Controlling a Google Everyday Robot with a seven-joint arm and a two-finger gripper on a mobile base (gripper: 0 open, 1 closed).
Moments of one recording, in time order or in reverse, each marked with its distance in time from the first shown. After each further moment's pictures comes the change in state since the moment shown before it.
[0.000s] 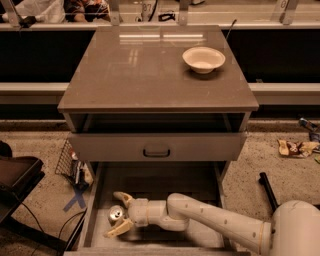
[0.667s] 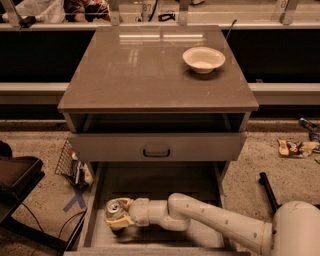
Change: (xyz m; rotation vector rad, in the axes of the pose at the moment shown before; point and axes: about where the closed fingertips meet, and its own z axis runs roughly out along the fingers) arm 0.001 -0.002 -0.003 0.006 0.002 0.000
